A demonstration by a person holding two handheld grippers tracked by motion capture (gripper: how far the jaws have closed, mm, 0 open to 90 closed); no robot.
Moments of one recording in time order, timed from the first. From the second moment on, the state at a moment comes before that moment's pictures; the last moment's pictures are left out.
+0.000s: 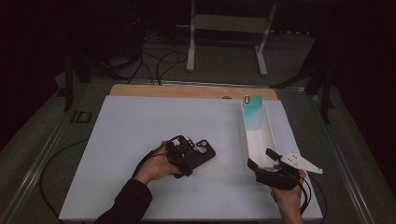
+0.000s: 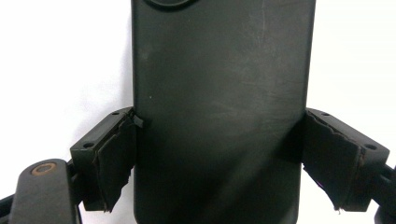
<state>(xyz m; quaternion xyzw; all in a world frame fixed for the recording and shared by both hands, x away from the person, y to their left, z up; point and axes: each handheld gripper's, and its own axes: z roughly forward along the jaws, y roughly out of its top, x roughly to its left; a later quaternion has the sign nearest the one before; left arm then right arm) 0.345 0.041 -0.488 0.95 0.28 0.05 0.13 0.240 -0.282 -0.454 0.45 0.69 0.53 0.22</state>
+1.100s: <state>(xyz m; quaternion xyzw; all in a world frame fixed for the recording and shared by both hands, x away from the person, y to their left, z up) 0.304 0.033 -0.436 0.91 0.25 0.12 0.31 0.271 -0.232 -0.435 0.41 0.72 0.55 0.12</state>
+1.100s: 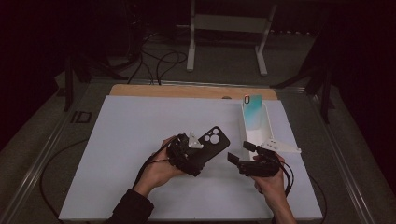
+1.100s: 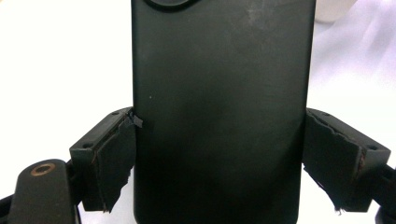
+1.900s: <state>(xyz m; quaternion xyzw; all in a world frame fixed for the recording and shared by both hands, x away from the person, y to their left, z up) 0.289 0.002 -0.433 0.91 0.20 0.13 0.33 0.284 -0.216 -0.440 0.41 0.71 0.58 0.00</state>
